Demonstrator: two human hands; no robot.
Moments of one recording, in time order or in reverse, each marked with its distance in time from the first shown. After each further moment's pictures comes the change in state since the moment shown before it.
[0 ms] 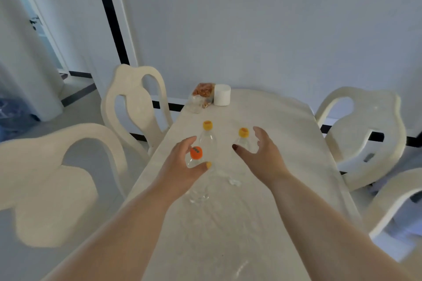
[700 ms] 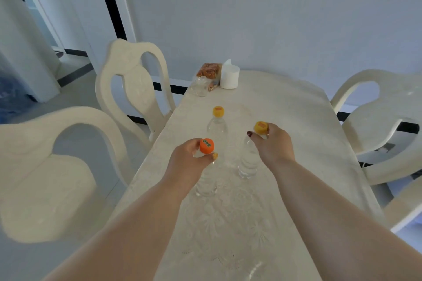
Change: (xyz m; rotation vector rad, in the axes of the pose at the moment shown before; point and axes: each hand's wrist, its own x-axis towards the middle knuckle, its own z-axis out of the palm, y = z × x) left_hand 0.033 -0.039 0.020 -0.171 0.039 -0.171; right_hand 0.055 0.033 0.046 -0.052 0.102 0.139
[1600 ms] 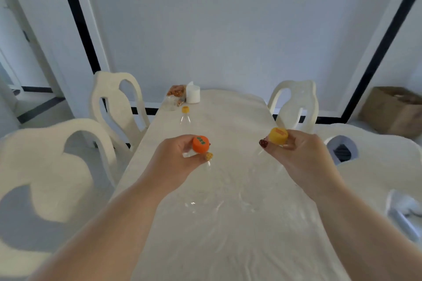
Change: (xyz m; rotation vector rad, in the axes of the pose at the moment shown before) left_hand -0.213 0.094 -0.049 -0.010 -0.229 0.407; right_hand -0.291 -0.038 -0.207 0.126 0.180 -0.110
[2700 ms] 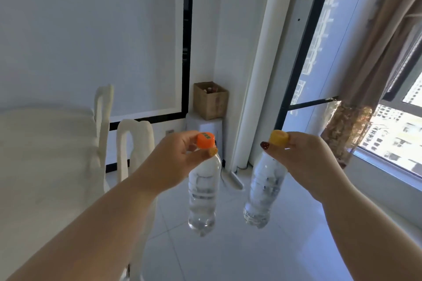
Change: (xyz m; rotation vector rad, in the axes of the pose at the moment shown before) left_hand -0.126 0.319 0.499 -0.097 -0.624 0.409; right_hand -0.205 0.169 -0.560 -0.234 0.457 0.259
